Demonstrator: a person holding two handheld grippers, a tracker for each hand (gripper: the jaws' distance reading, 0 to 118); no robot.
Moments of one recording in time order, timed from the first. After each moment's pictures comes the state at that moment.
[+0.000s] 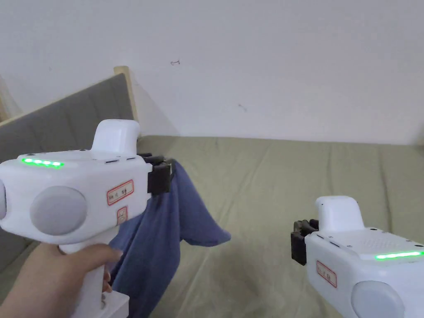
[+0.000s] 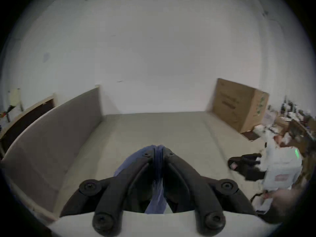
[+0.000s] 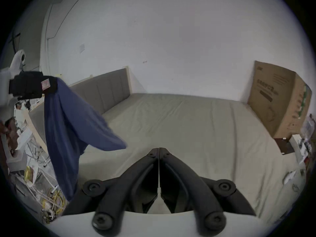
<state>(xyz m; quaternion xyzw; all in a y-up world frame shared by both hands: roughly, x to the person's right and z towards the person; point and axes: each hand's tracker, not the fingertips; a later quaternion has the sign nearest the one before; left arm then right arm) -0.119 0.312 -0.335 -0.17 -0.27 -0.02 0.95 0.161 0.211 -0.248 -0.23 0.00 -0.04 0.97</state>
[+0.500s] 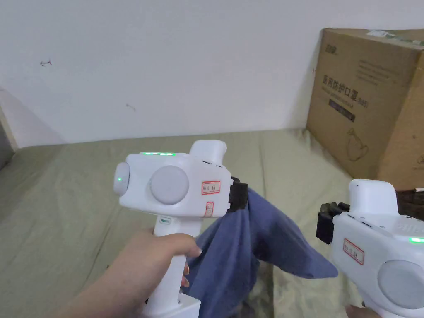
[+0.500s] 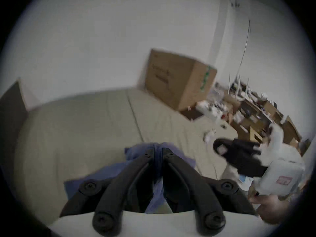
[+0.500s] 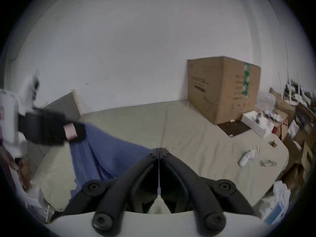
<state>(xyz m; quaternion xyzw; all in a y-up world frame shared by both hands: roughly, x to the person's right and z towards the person) 0.172 0.247 -0.319 -0.35 -0.49 -0.05 0.80 0.343 0.214 -0.134 -0.20 -0.21 -0.11 0.95</state>
